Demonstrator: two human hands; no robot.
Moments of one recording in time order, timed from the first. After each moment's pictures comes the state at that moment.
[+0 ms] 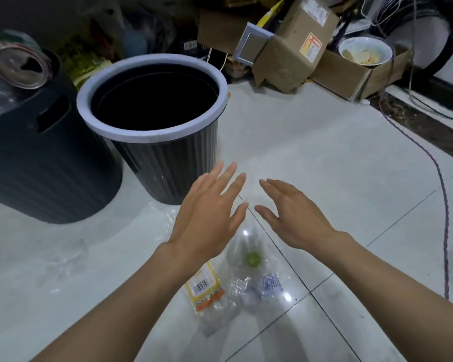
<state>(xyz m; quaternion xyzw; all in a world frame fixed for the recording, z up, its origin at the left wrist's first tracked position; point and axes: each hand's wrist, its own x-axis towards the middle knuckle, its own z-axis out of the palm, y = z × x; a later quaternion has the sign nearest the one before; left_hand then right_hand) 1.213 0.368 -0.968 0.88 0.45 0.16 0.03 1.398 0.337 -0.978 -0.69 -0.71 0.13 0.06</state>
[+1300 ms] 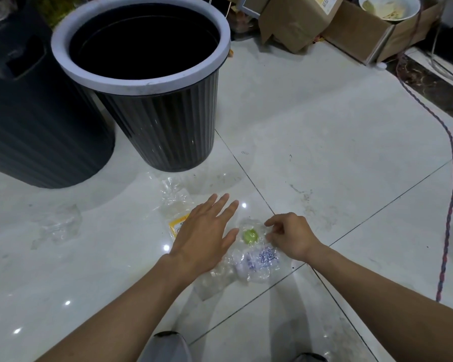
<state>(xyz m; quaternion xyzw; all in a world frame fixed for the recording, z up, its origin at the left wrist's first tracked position) 1.193 0.326 -1.068 0.87 0.46 0.03 0.16 1.408 0.288 -1.087 -0.76 -0.54 0.36 0.09</state>
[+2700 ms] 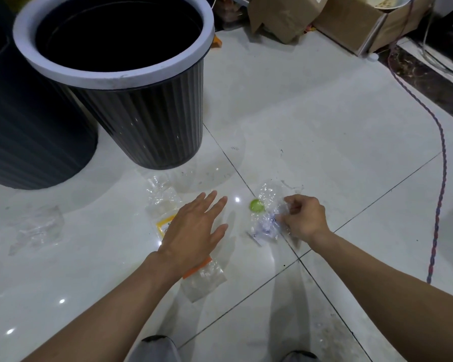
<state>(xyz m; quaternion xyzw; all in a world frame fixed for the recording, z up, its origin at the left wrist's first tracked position) 1.199 0.337 -1.080 0.86 0.47 0.03 0.19 1.446 0.302 -1.094 -0.84 -0.35 0.34 0.25</state>
